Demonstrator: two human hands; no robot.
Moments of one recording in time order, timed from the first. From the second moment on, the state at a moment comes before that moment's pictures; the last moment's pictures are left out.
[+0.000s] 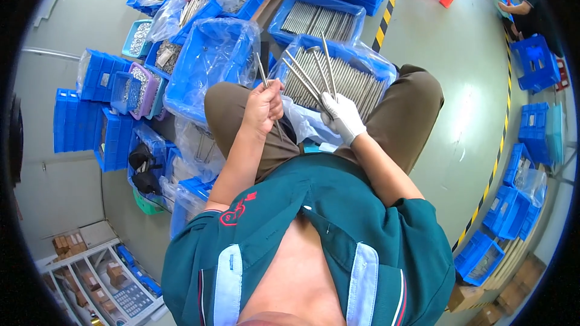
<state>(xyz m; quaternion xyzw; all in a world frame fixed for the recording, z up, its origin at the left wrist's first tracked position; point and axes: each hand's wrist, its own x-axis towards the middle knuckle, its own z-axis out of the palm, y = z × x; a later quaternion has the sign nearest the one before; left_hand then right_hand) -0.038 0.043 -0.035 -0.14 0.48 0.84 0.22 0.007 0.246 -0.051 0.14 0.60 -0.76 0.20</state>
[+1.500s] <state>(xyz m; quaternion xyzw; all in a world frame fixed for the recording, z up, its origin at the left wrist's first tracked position) -0.010 0.039 0.007 0.38 0.87 0.25 -0.20 0.008 0.253 0.008 0.13 0.43 -0.83 0.32</state>
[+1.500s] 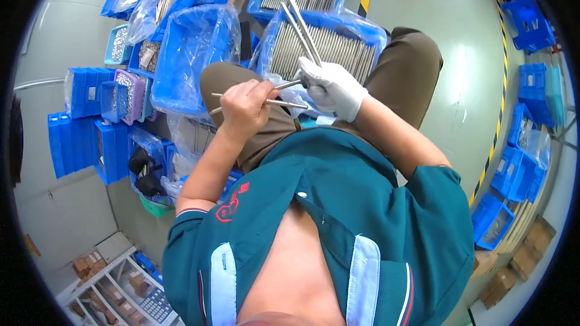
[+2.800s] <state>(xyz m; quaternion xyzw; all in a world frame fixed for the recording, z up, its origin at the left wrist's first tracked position) -0.364 -0.275 -0.082 -0.41 0.41 0.78 -0.24 -0.079 0.268 -0.078 0.31 0.54 -0.69 0.36</state>
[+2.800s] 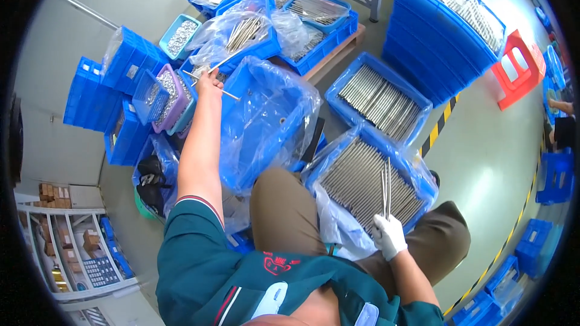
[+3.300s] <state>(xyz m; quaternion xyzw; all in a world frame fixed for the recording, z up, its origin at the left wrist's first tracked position) -0.480 -0.242 -0.110 -0.37 0.51 0.77 -0.11 -0.104 0.262 -0.085 0.35 0.56 -0.66 0.38</state>
